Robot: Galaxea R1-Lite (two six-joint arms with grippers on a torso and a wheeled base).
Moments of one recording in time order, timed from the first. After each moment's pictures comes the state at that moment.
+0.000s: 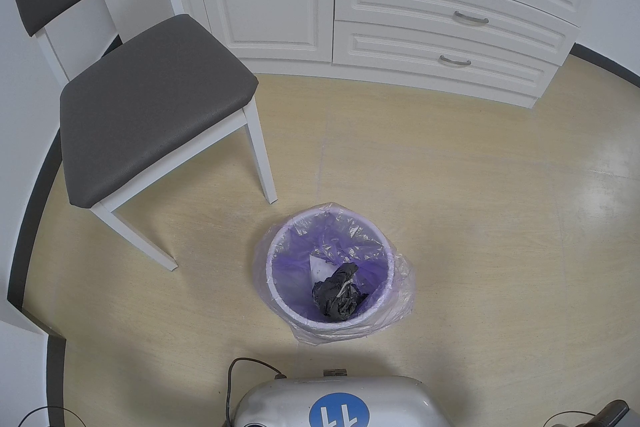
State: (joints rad) left arm -0.16 0.66 -0.74 -0.23 0.34 0.07; right arm 0.08 0.45 -0.56 -0.30 -0.52 -0.03
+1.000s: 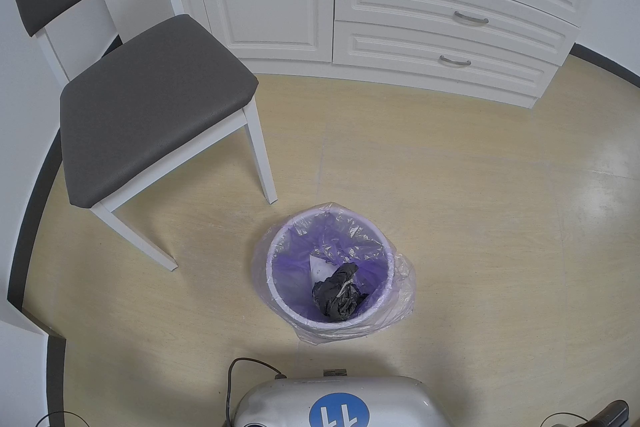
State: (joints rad) left arm -0.08 0.32 -0.77 0.10 0.40 0.10; right arm 0.01 0.04 -0.33 -0.22 -0.32 0.02
